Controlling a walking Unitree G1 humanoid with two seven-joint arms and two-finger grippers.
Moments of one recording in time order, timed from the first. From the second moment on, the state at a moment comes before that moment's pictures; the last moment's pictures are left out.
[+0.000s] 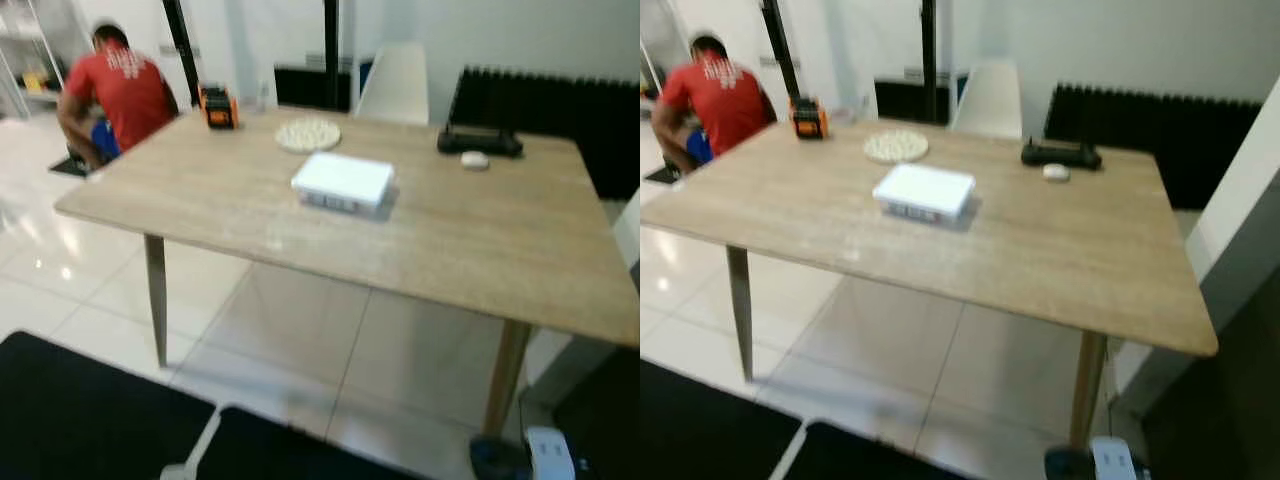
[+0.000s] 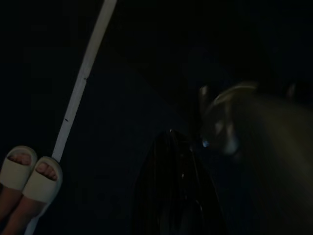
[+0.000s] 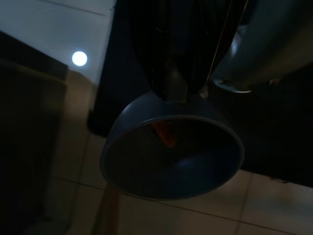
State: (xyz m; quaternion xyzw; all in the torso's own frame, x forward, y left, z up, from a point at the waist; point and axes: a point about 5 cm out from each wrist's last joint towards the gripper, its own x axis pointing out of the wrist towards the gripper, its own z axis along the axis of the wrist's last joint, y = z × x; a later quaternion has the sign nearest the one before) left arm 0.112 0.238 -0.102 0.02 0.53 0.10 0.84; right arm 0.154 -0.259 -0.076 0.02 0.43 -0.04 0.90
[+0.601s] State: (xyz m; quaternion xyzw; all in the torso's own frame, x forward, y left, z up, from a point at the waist) left arm 0.107 0.240 -0.102 0.02 0.53 0.10 0.84; right arm 0.145 -0.255 -0.082 0.02 0.46 -0.04 0.89
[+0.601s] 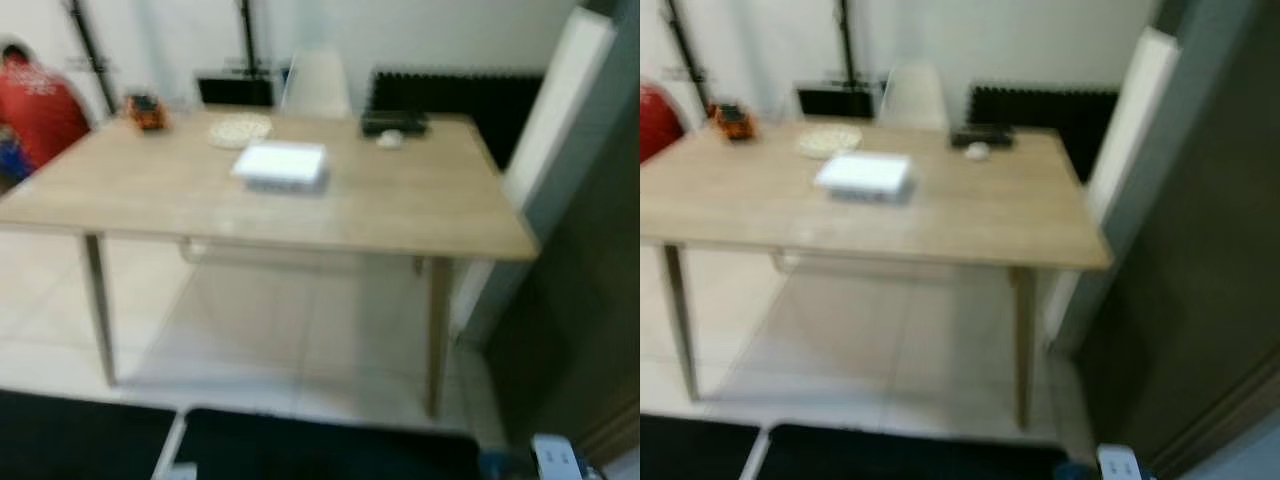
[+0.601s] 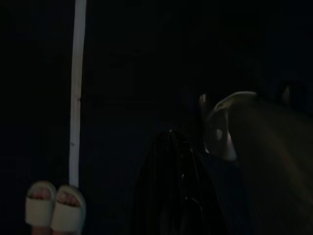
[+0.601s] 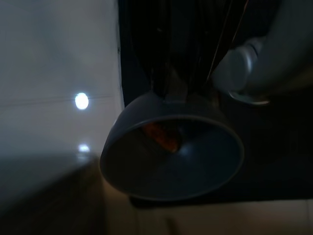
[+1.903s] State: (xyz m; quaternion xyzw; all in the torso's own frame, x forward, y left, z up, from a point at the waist) left arm 0.109 0.236 -0.102 0.03 0.53 0.06 0.85; right arm 0.146 -0.252 -0.084 0.01 0.47 -0.03 0.88
